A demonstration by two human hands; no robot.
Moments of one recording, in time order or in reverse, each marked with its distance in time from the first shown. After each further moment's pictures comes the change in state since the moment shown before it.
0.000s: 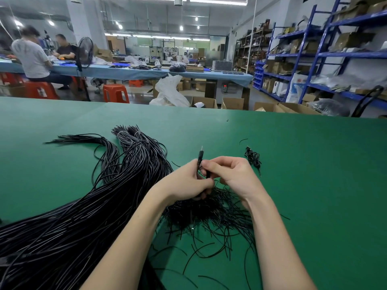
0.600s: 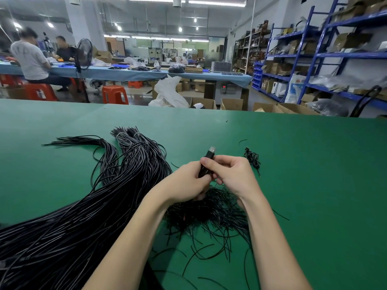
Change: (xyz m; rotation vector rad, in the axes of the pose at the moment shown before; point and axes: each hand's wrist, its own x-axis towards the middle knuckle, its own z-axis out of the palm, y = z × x) left_hand -0.002 0.005 -0.003 0.170 -0.027 0.086; right_hand 0.004 0.001 0.005 -0.007 0.111 -0.018
